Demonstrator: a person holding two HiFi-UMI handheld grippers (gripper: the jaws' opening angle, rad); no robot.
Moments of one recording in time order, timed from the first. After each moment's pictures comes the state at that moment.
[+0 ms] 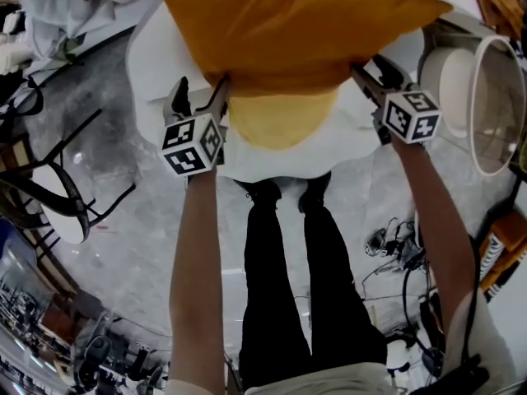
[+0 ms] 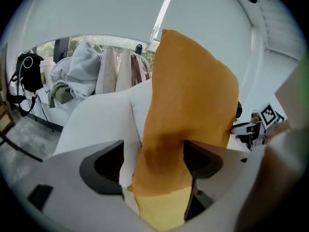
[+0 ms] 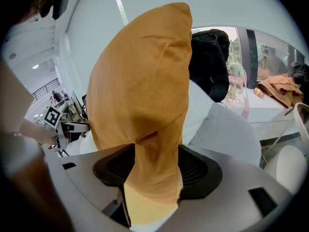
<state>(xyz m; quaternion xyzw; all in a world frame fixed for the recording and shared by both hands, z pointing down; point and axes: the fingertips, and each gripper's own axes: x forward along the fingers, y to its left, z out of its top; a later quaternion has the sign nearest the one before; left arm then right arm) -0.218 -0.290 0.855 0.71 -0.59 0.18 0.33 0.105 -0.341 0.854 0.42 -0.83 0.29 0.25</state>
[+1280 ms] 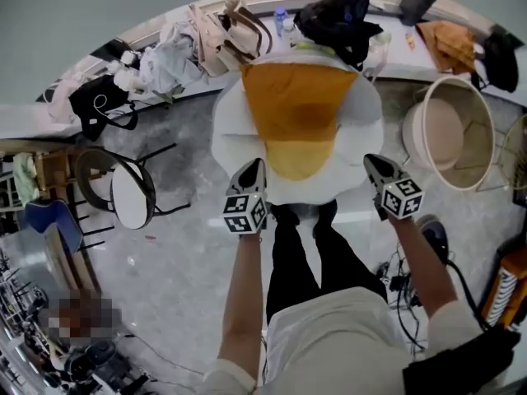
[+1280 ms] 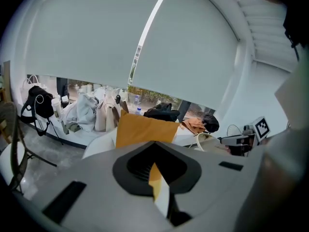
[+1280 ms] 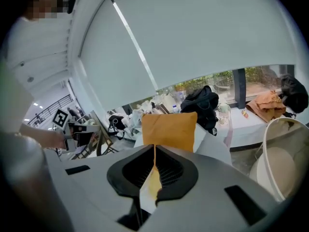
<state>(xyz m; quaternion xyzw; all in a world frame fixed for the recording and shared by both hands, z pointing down) -0.126 -0.147 0.515 0.74 -0.58 0.14 0.31 0.169 -0.173 0.544 0.39 -0.85 0.31 0.17</state>
